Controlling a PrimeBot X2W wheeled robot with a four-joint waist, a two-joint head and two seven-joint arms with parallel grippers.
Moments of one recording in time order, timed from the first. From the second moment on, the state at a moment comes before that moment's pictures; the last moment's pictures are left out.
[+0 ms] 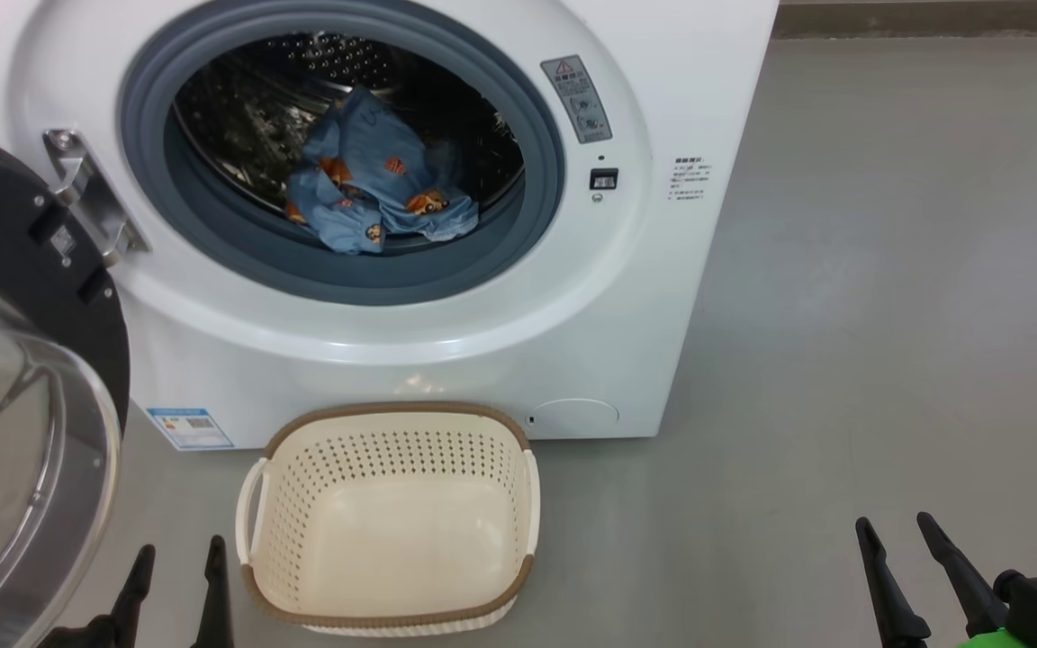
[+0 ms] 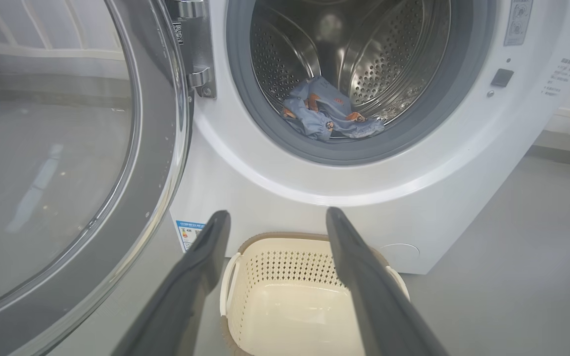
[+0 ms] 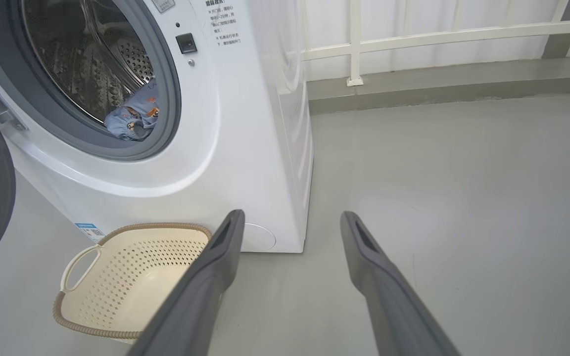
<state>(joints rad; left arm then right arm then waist) 0.05 0.08 0.03 0.21 -0.26 -0.13 -0.26 0.06 -0.20 0.00 0.24 0.36 0.13 -0.26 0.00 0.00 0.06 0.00</state>
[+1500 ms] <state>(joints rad) 0.07 0.05 0.07 0.18 -0.28 -0.13 -0.26 0.01 -0.22 0.09 0.22 0.36 0.13 -0.26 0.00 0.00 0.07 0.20</state>
